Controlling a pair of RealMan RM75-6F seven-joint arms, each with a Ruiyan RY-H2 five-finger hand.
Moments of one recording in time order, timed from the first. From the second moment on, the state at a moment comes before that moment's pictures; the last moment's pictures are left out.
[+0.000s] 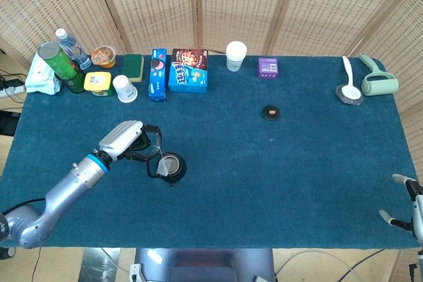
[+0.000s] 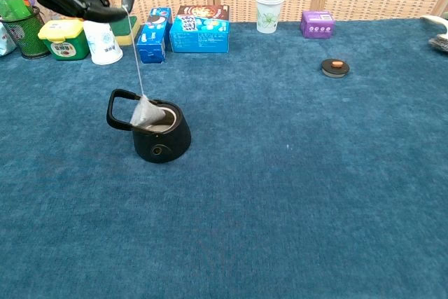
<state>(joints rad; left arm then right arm) -0.76 -1.09 -0.26 -1.84 1.20 0.74 -0.31 -0.02 -1.14 0.10 -1.50 -1.36 1.46 0.12</state>
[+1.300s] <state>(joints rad) -0.80 -1.13 -0.20 -1.83 1.23 0.72 -0.18 -0.04 -1.15 0.09 -1.48 -1.37 1.48 0.15</state>
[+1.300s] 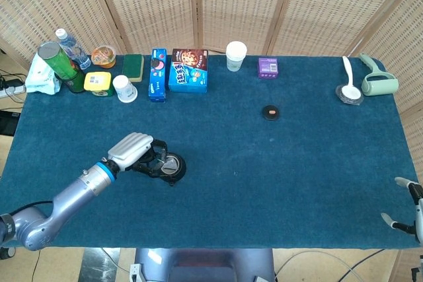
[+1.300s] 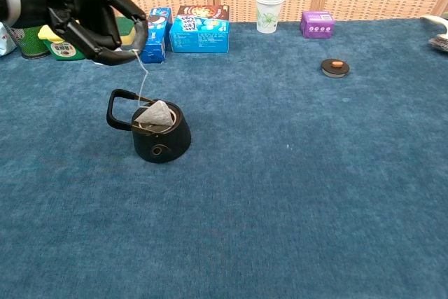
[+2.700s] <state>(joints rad) -1.10 -1.10 -0.14 -1.90 0.95 0.45 0.13 -0.06 -1.16 0.09 -1.42 -1.37 1.48 0.23</state>
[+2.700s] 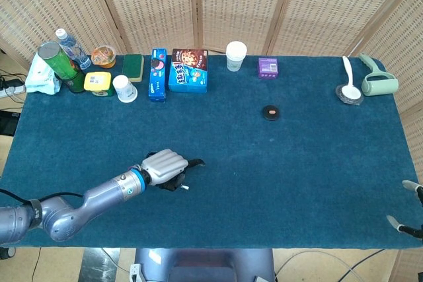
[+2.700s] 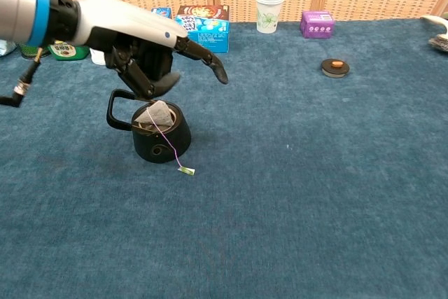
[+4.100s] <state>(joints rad) -1.51 -1.04 0.20 -1.67 0.81 0.06 -0.23 -0.05 -1.20 0.09 -1.37 -1.39 1.47 0.29</state>
